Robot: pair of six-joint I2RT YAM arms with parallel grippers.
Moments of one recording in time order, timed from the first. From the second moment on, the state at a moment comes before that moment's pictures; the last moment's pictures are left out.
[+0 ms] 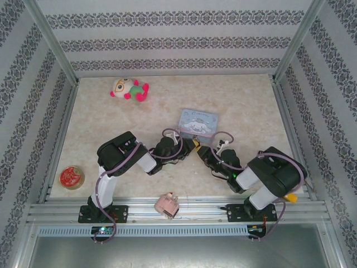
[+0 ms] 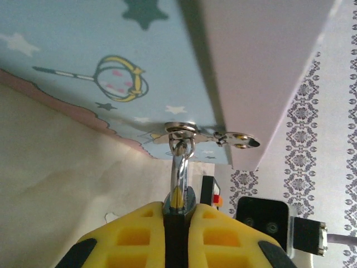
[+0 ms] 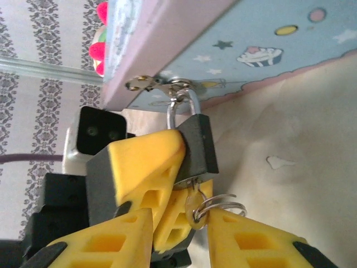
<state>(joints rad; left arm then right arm) -0.78 2.08 0.73 1.10 0.22 -1.42 0.57 1.55 0.09 1.14 -0.16 1.27</state>
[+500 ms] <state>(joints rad) -0.76 2.04 0.73 1.01 0.30 -1.33 0.55 0.32 0.21 -0.10 0.09 1.04</state>
